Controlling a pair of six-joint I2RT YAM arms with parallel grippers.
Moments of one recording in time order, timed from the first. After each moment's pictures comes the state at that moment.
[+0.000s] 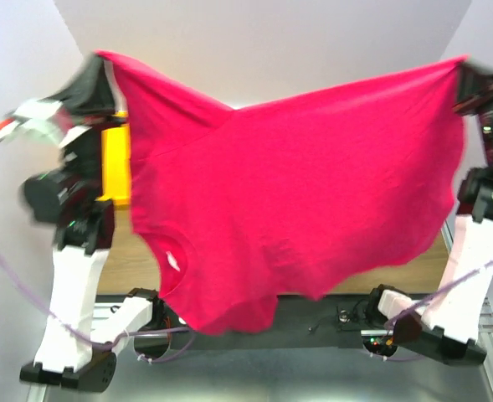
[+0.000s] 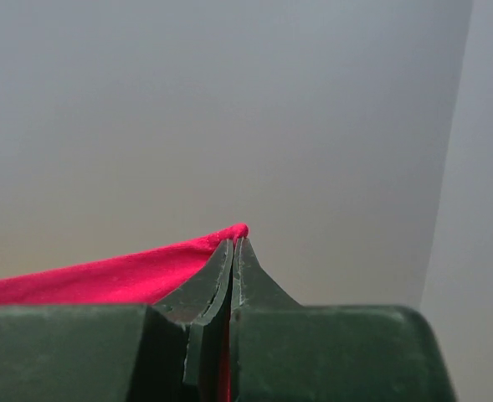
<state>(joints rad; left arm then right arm) -0.17 0.92 1.40 0.43 0.03 -0.06 -0.41 1.06 1.66 -0.05 -0.41 0.32</state>
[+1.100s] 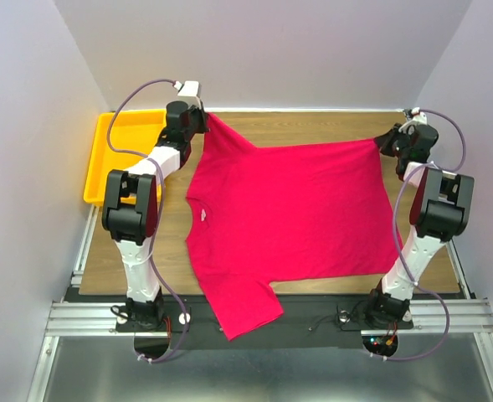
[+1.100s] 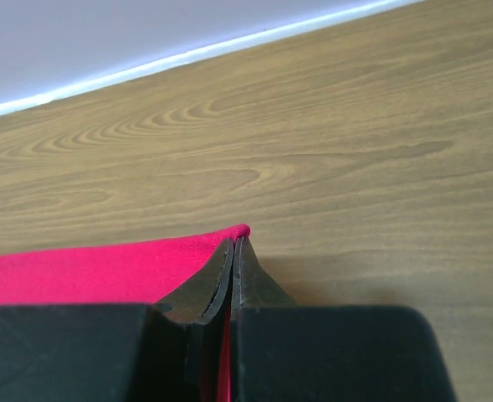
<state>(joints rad) -0.19 1.98 1.42 0.39 0.08 -0.14 -0.32 1.98 1.22 0.48 -0.47 0.24</state>
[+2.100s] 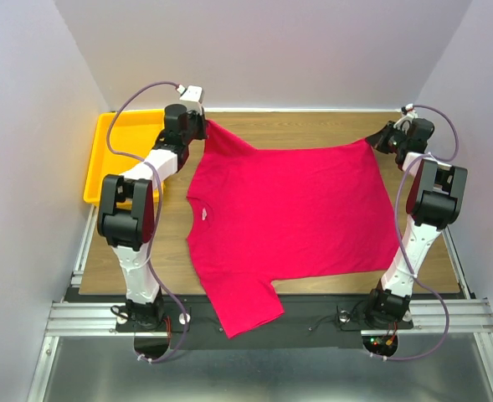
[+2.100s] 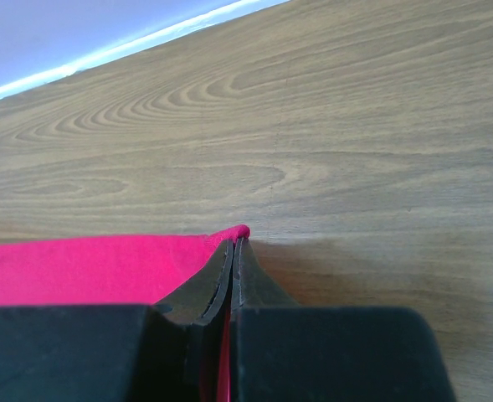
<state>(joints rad) -0.19 1.94 1.39 0.31 0.13 -0.06 -0.32 2.20 1.49 0.30 -0.63 0.28</state>
